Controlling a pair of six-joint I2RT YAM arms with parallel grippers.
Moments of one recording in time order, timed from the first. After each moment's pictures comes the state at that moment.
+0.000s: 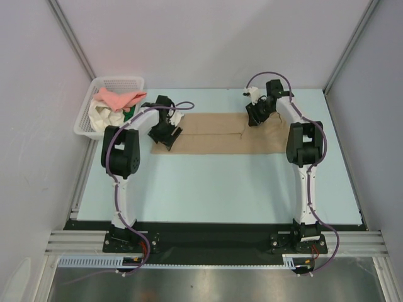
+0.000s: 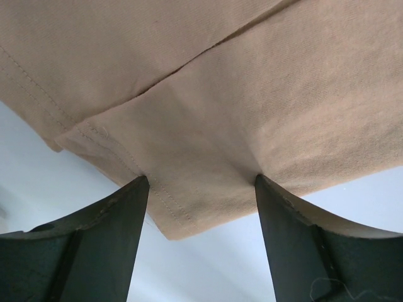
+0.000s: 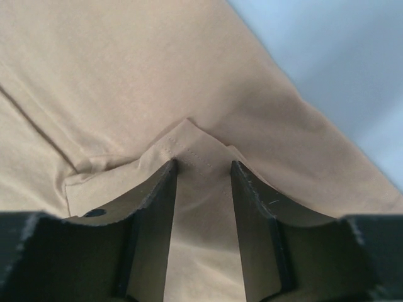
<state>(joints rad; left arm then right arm) -0.23 2.18 1.70 -0.86 0.00 0.35 0.11 2.45 2.13 -0.75 -0.50 -0.59</state>
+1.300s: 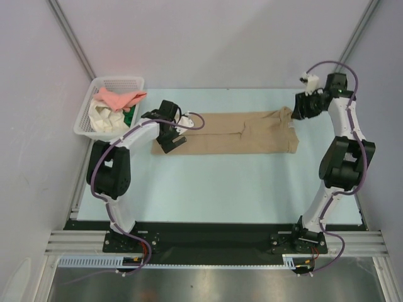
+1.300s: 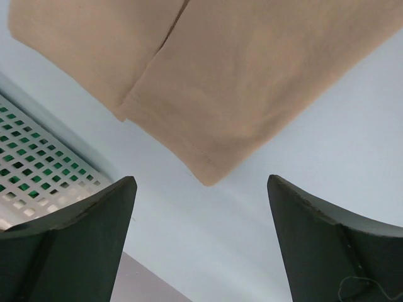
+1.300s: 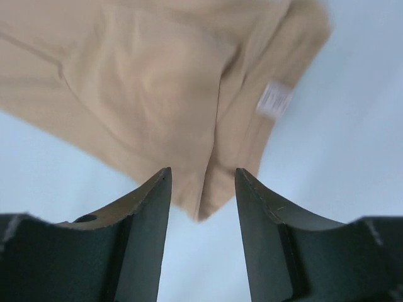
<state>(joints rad) -0.36 1.84 1.40 -0.68 -0.14 0.69 -0.21 1.94 1.82 -0.77 -0.53 -0.45</state>
